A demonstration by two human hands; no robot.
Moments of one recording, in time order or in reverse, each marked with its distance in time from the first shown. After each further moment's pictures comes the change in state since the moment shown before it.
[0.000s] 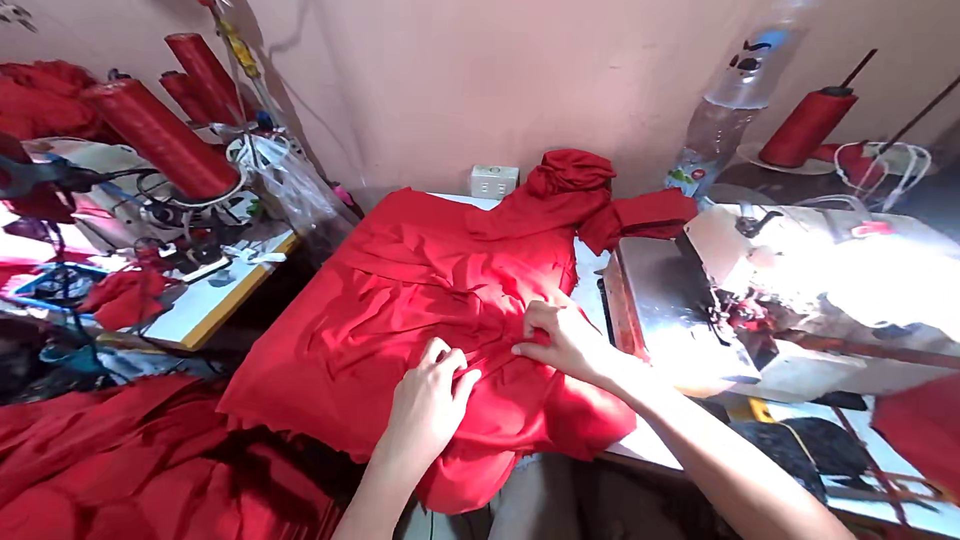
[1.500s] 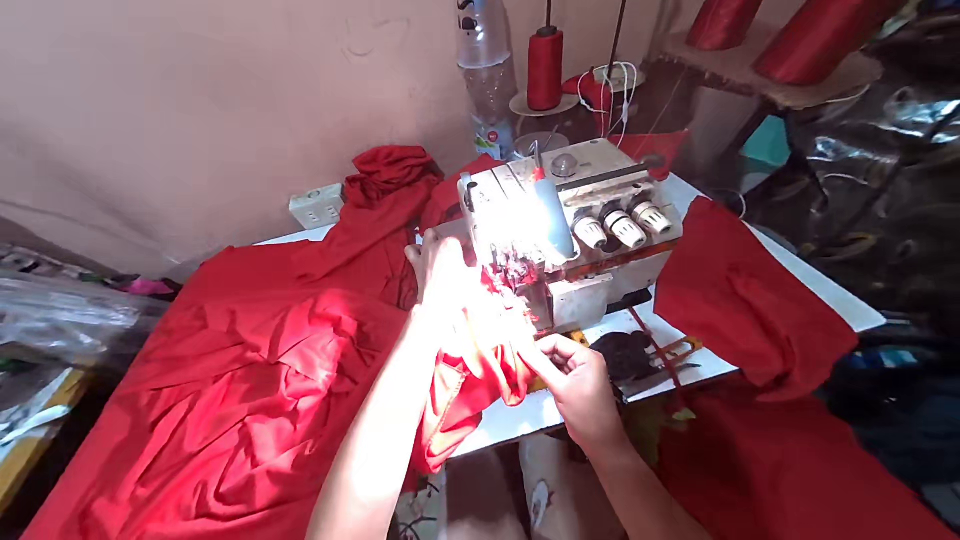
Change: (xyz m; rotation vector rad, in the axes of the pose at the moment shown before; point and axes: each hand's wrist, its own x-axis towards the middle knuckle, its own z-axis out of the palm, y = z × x) left_hand 0.167 0.204 0.133 0.134 0.020 0.402; right_hand -0.183 0.030 -0.002 0.832 1.183 0.484
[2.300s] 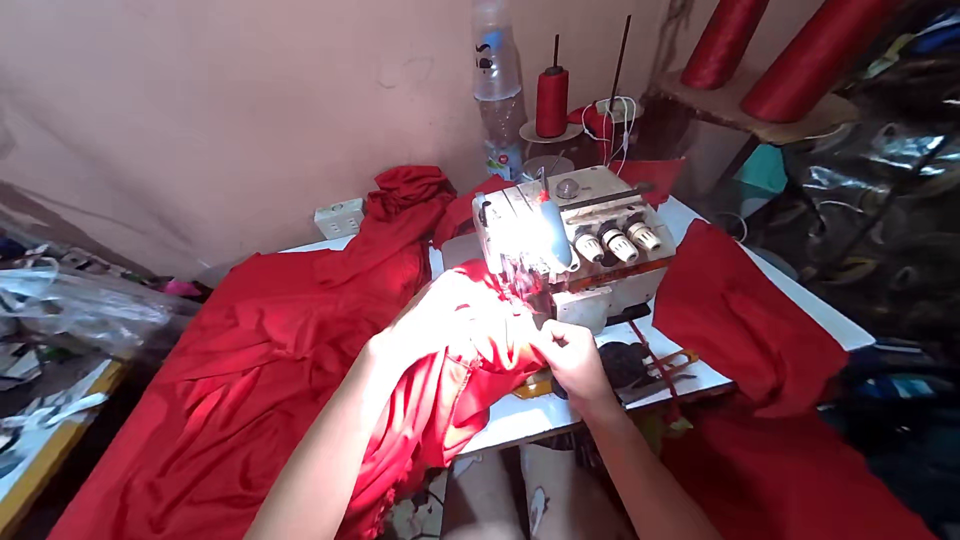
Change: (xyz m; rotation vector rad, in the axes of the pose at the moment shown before) left_hand -0.030 -0.028 -0.065 -0.250 -0.326 0.497; right_hand 0.037 0.004 -0.002 -0.176 -0.091 -0.113
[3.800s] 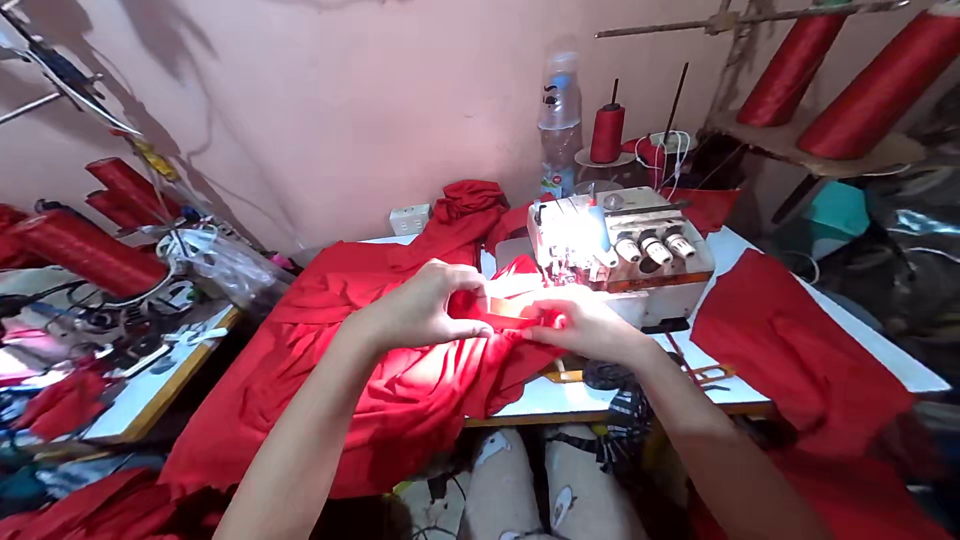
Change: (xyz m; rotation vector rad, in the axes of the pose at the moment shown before) left_hand -0.079 0.061 -0.080 0.103 0.080 0.118; right_hand 0.032 -0.084 -0.004 -0.464 -0.808 -0.414
